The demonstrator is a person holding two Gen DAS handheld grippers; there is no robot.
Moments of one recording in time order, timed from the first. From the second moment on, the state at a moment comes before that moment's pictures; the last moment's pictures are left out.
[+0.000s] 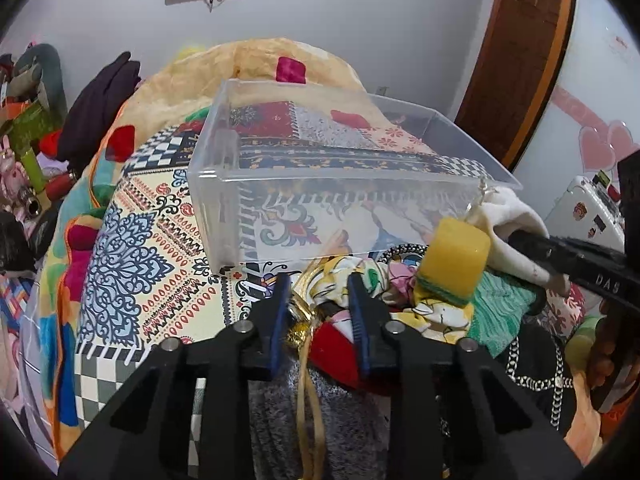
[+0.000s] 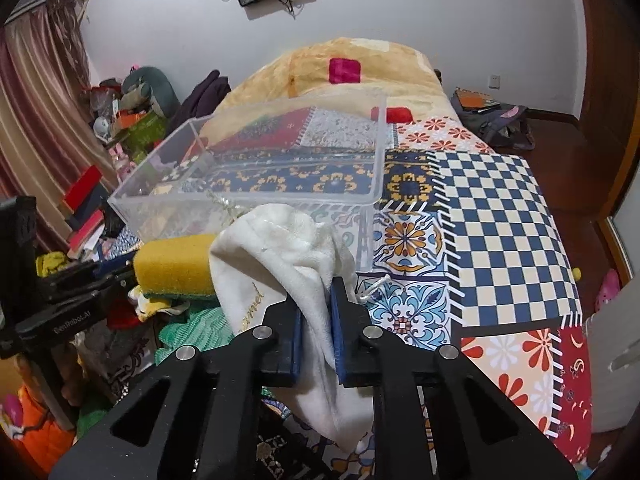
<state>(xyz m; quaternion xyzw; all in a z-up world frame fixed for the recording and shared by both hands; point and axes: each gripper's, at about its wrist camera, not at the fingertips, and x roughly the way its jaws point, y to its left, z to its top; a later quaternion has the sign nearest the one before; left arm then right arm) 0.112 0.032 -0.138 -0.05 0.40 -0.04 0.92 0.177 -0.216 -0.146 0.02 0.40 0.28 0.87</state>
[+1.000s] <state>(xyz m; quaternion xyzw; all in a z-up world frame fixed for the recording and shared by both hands) 0.118 0.016 -0.130 0.00 0.44 -0.05 0.90 0.156 -0.226 -0.120 0.04 0.35 0.29 0.89</state>
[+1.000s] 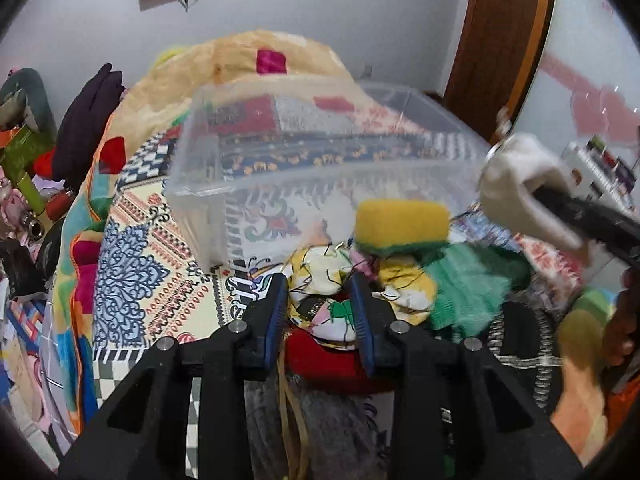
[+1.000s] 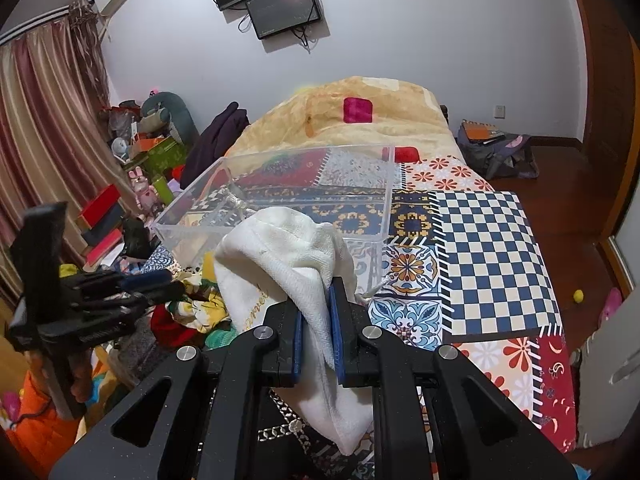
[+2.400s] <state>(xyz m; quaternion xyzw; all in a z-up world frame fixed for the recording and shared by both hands) 0.174 0.052 -0.045 -0.04 0.32 -0.06 0.94 0.227 -0.172 -0.073 -0.04 0.31 0.28 0.91</state>
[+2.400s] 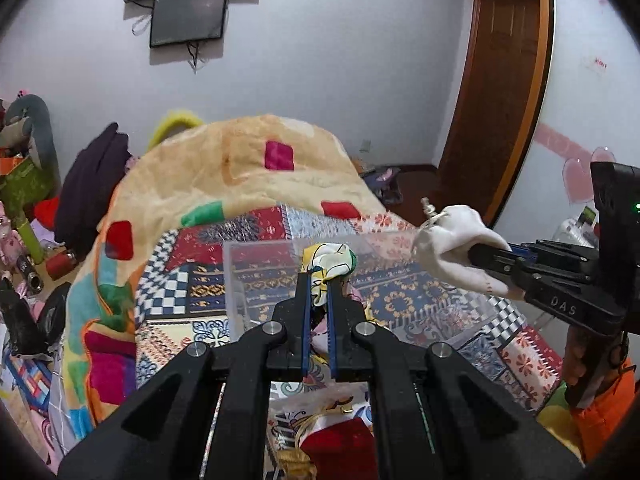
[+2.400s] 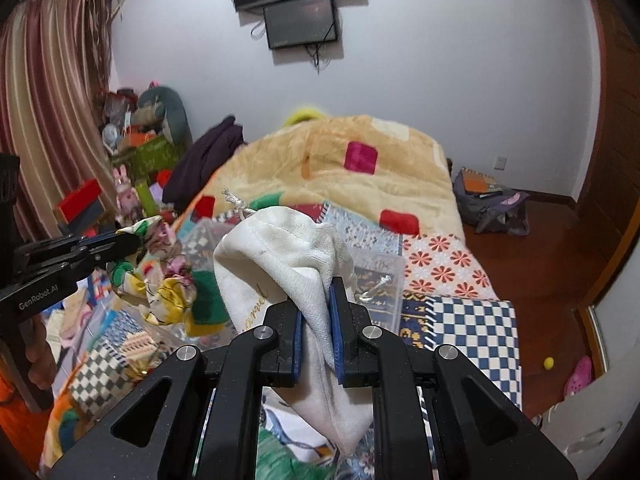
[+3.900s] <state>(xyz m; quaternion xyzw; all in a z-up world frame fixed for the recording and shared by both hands) 0.190 0.055 -0.089 0.04 0.37 -0.01 0.93 0.257 -0.144 -0.117 -0.13 0.38 0.23 0.89</state>
